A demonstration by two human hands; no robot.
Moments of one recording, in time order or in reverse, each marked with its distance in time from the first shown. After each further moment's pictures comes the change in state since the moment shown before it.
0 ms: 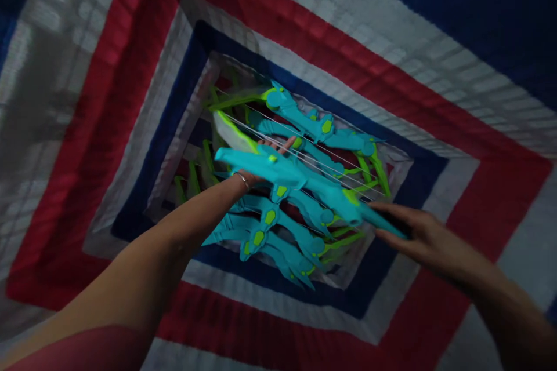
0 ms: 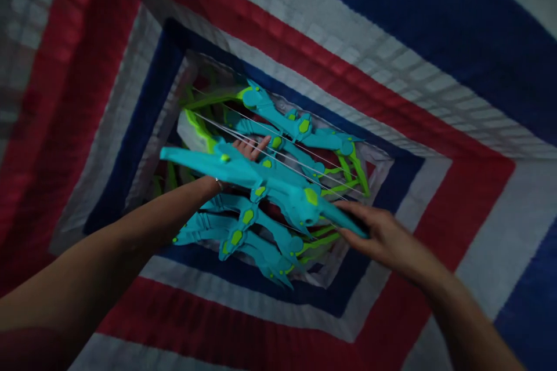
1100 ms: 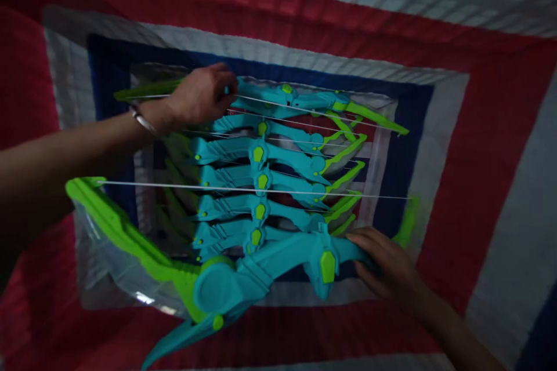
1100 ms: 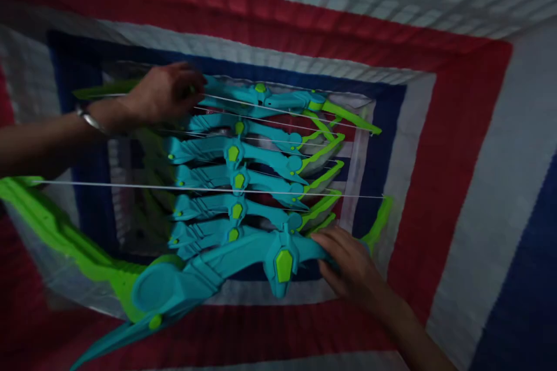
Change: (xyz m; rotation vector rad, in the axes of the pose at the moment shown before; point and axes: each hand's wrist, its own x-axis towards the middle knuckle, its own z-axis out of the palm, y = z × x) left_hand 0.105 -0.027 -0.132 0.286 -0.131 0.232; right_hand -0.092 0.030 0.148 -0.083 0.435 -0.253
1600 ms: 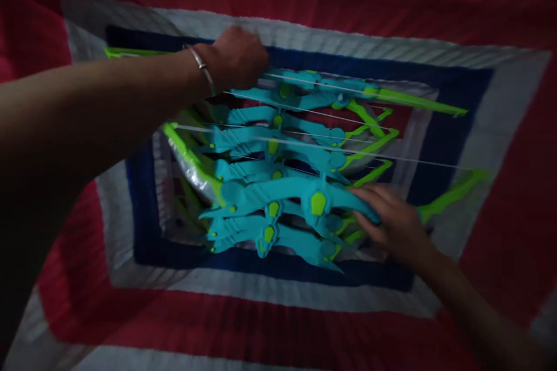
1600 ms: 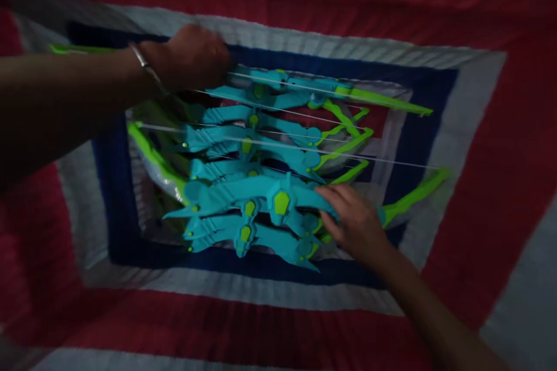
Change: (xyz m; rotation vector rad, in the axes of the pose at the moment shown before) left_hand 0.058 0.028 -0.026 0.319 -0.276 -0.041; right_hand 0.075 0.036 0.013 -0.156 0.019 0.049
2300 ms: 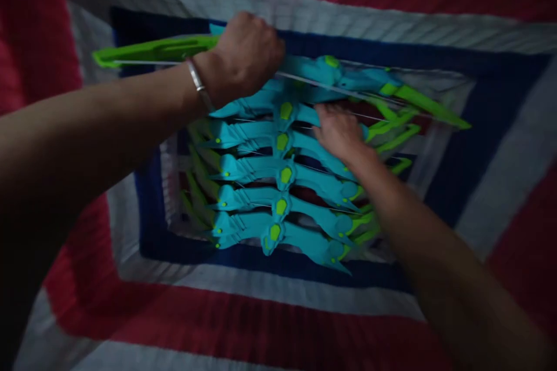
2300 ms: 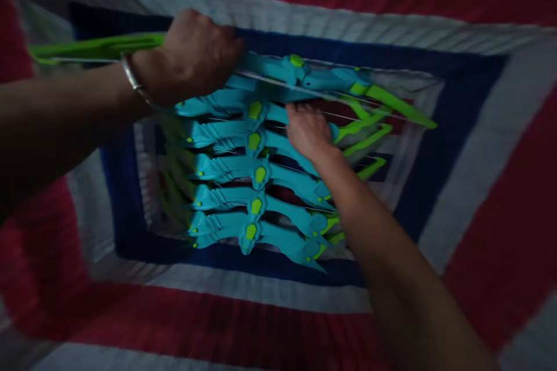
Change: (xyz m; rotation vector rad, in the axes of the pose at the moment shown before) left_hand -0.026 0.011 0.005 -0.036 0.129 0.013; right_hand 0.199 0.025 0.079 -0.277 -0.136 0.171
